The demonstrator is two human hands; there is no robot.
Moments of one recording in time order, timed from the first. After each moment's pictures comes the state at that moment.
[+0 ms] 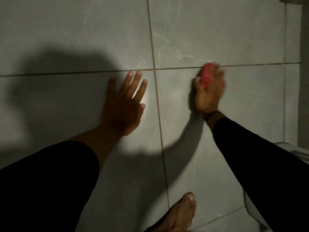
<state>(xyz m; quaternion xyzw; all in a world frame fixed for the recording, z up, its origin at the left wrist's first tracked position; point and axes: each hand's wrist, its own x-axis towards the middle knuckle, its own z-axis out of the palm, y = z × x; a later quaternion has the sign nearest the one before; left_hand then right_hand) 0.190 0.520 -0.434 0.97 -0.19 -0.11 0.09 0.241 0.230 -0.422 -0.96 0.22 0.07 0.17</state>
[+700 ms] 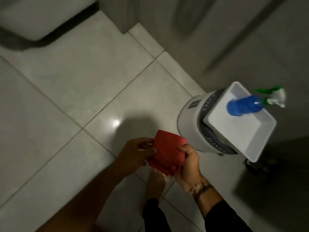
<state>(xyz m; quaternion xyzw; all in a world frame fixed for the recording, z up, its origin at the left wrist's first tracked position) 0.141 0.304 -0.059 0.66 -0.04 -0.60 0.44 -0.005 0.181 -0.040 -0.17 0.59 -0.05 0.78</state>
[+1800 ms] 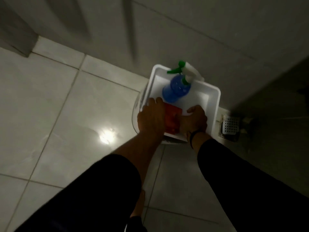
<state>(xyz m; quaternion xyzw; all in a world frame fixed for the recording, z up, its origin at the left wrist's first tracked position) -0.003 -0.035 -0.060 0.82 -0.49 -0.30 0.07 -0.128 -0.088 -0.099 -0.50 0.79 -0.10 0.35</state>
